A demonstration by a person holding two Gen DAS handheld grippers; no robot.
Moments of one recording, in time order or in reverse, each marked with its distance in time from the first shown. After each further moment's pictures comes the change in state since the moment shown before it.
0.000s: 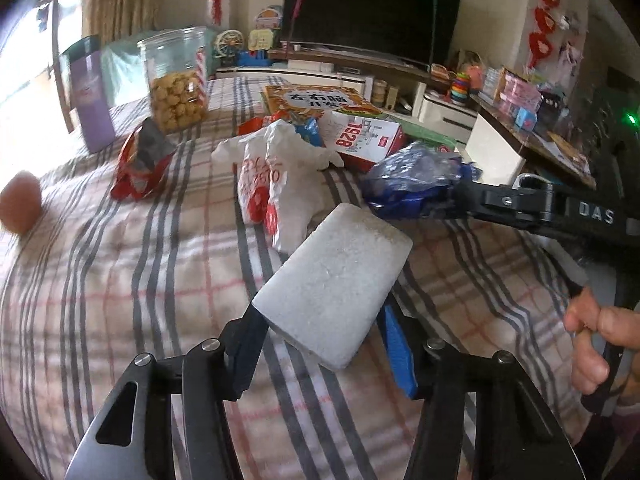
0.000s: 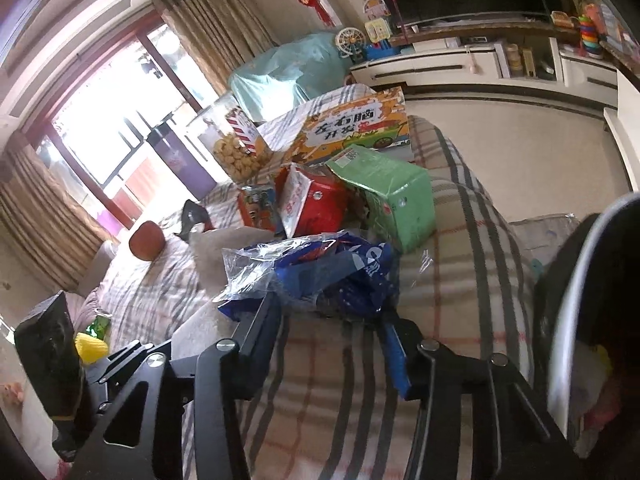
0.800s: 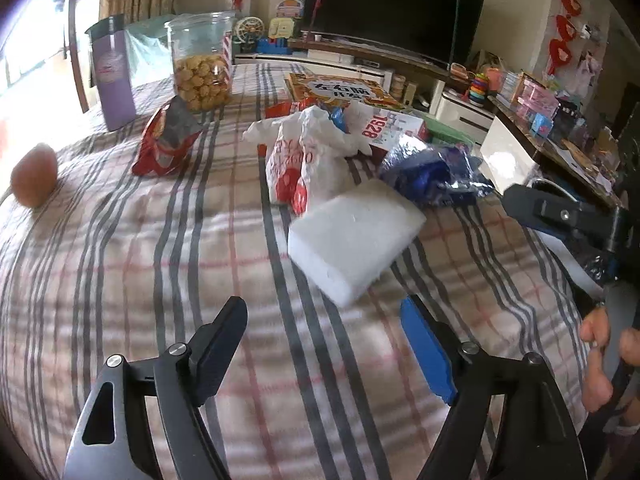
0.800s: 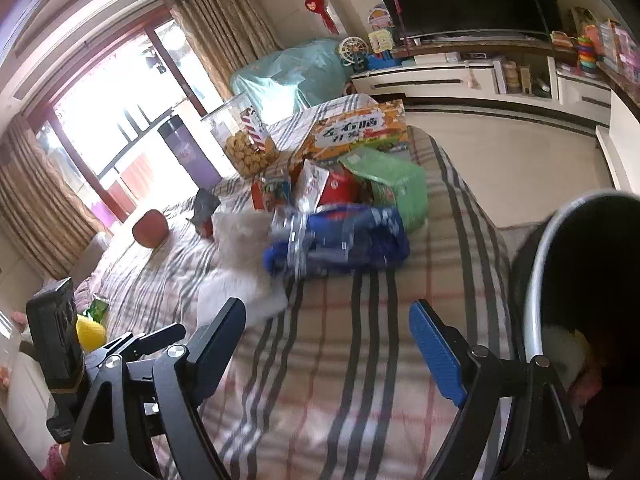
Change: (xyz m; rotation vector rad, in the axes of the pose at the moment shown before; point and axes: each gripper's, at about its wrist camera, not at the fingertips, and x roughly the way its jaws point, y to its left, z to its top) left arm -0.008 0.010 0.004 -0.044 0.042 0.024; right arm -0.009 0.017 -0.004 -0.056 -0.014 -0.054
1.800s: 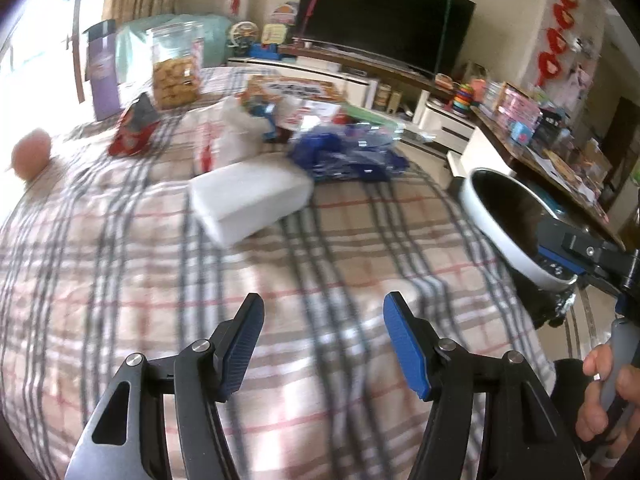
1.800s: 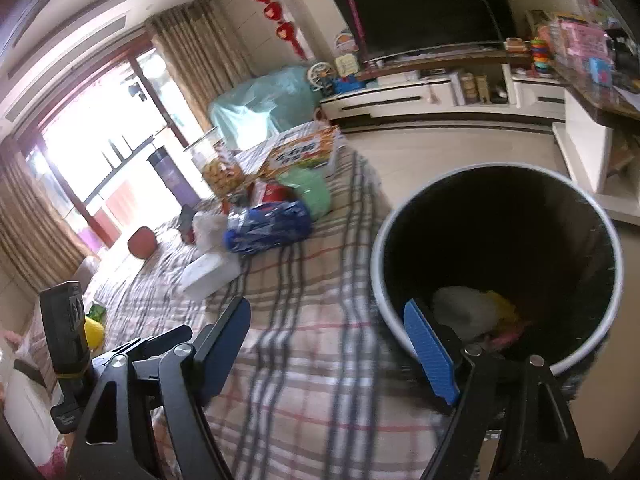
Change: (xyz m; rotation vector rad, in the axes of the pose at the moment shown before) left arm -0.041 -0.071 -0.050 -0.058 -0.040 -0.025; right arm -0.095 -0.041 -0.046 0.053 -0.079 -0.058
